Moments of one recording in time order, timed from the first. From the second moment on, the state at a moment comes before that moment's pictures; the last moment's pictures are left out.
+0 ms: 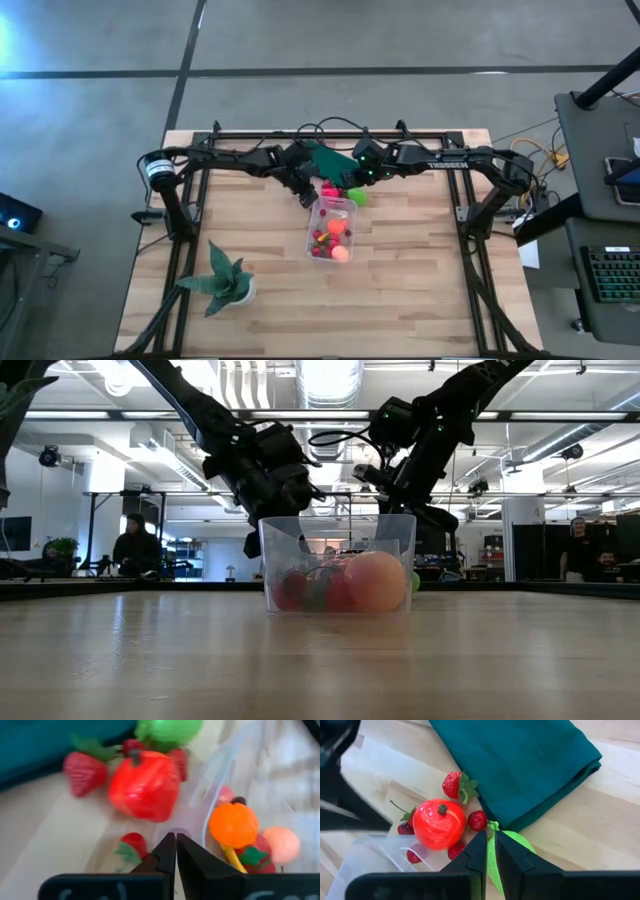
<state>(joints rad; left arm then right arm) 0.40 1.76 1.08 -0.24 0.43 -0.27 -0.37 1.66 1.07 -0.41 -0.03 0.82</state>
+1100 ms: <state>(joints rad) 0.35 1.57 1.07 -0.33 0.20 -0.17 -0.22 1.65 1.07 -0.63 0.10 0.95</state>
